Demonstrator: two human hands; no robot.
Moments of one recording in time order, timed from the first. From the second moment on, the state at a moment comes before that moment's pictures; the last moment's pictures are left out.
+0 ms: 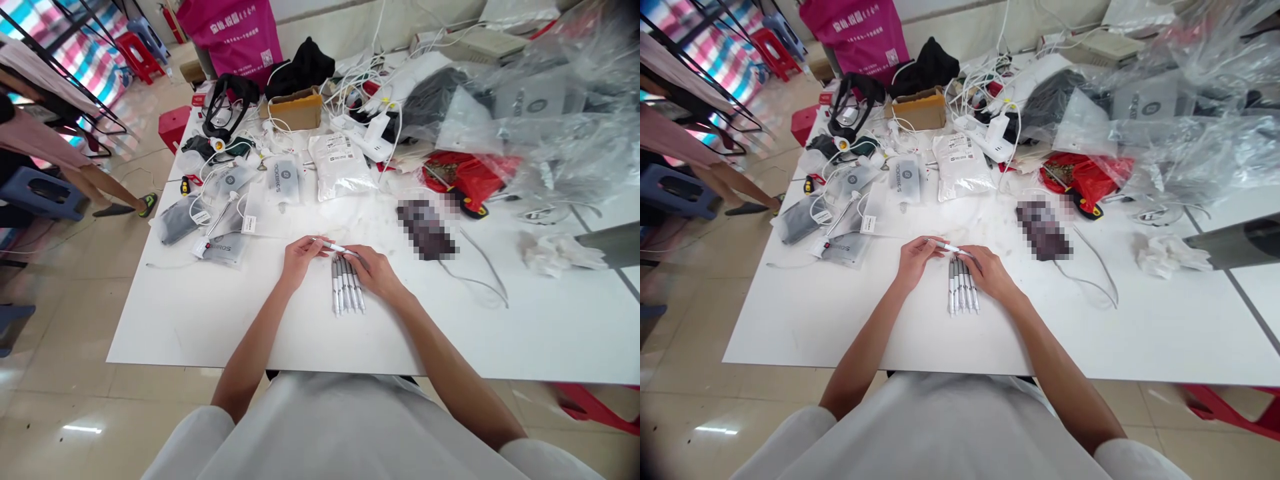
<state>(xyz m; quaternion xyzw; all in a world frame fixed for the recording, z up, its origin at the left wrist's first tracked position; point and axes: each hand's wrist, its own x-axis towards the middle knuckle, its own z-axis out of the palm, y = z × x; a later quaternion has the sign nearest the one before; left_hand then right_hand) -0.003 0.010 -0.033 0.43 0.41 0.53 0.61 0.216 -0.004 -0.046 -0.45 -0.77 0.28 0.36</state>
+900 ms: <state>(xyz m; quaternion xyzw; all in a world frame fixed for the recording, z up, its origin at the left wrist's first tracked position) -0.002 0.008 -0.035 0.44 0.42 0.55 0.57 0.216 -0.007 -0.044 -0.44 -0.77 0.27 0.37</state>
